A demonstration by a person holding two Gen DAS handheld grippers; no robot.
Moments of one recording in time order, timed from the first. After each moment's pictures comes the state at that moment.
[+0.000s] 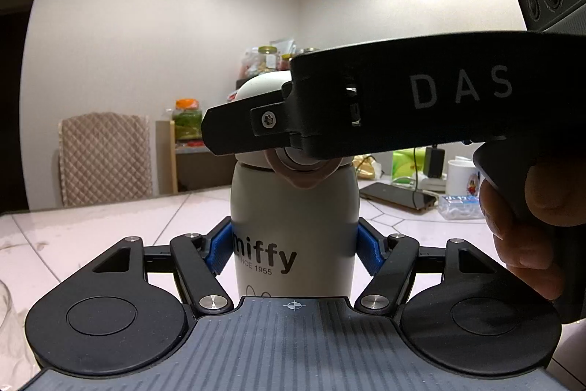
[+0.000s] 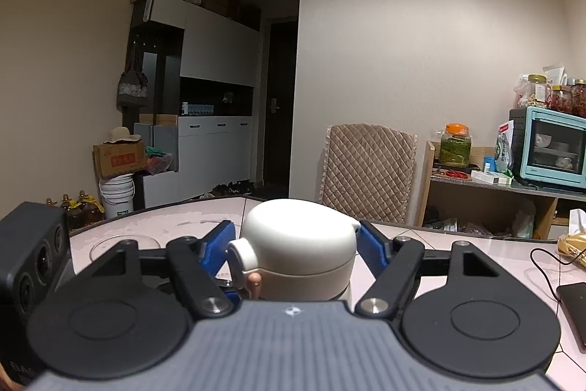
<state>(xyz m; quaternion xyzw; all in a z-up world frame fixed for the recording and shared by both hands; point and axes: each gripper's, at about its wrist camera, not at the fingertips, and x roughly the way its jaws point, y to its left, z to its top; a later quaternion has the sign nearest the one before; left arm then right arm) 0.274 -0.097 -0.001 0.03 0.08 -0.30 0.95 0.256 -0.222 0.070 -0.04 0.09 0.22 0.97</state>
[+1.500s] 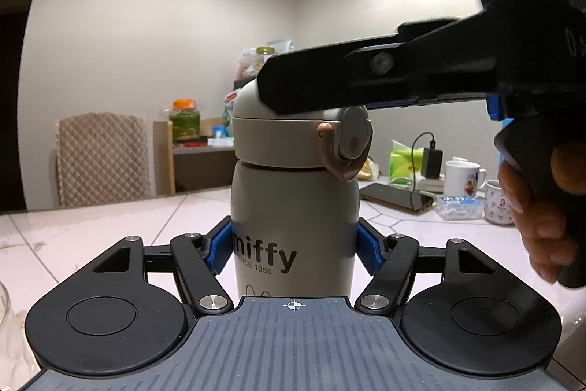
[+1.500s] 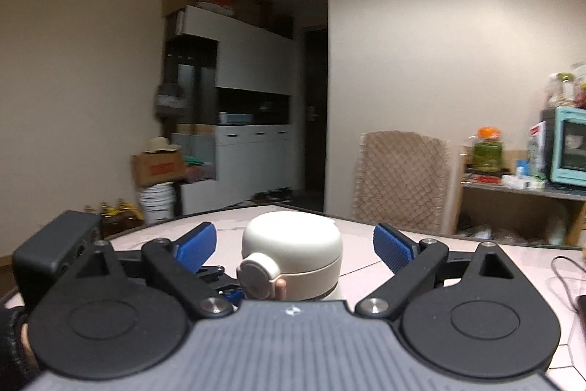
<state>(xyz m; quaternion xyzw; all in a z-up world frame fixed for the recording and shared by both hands) 0.262 -0.087 -0.003 0.03 0.08 -0.31 0.95 0.247 -0.251 0.088 -0.03 0.07 0.26 0.96</state>
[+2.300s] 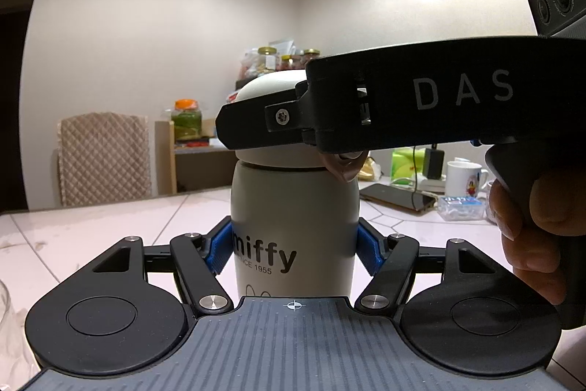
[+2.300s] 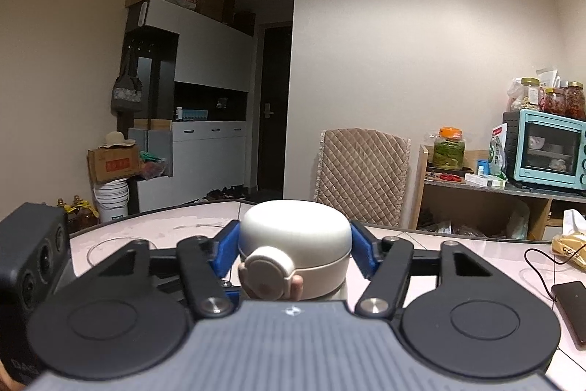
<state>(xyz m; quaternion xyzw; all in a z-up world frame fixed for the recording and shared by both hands) 0.270 -0.121 -0.022 0.03 0.08 -0.31 0.95 0.253 -0.223 0.065 -0.04 0.08 0.21 0.97</state>
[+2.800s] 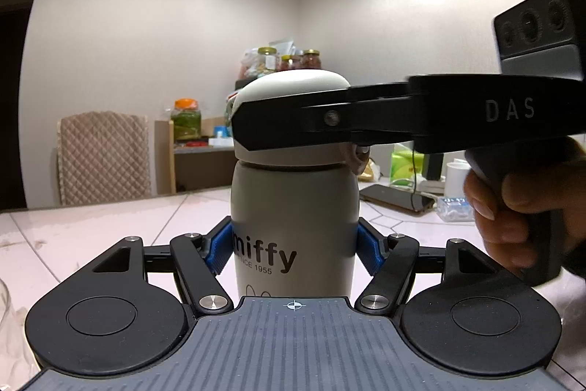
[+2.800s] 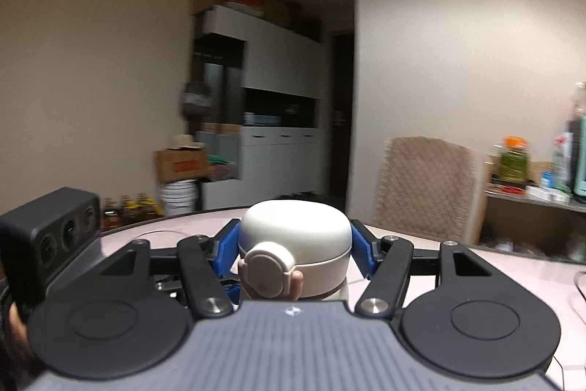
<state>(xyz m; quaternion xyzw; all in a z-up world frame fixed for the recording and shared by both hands) 0.247 -0.130 -0.037 0.03 0.08 -0.31 0.95 0.282 -0.270 0.065 -0.04 0.06 0.38 0.92</state>
